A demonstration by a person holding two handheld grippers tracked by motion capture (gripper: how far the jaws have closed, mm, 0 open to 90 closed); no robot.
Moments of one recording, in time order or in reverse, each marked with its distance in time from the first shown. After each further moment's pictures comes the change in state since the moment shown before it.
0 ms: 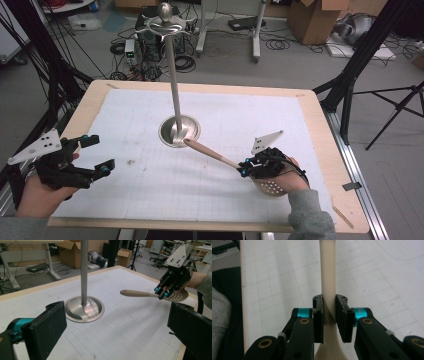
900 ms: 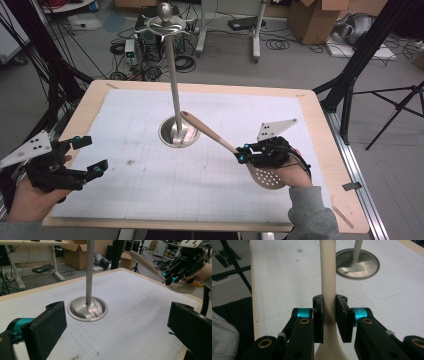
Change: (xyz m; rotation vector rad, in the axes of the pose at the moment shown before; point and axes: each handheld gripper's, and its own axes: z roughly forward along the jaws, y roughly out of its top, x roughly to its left) left arm 0.001 -0.001 -0.011 -0.011 0.024 -0.009; right arm 0.014 0.037 -0.037 -0.182 -0.048 0.008
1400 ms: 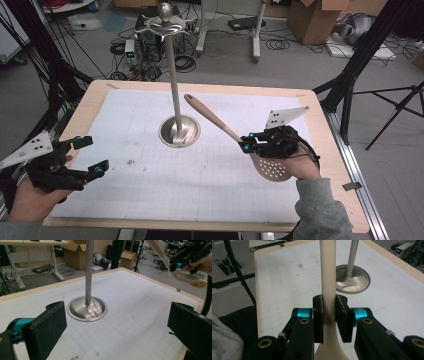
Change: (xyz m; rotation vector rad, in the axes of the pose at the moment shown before) left arm -0.002 0.001 0.002 -0.001 -0.006 0.001; right arm -0.005 0.026 -0.027 -0.051 -0.010 0.003
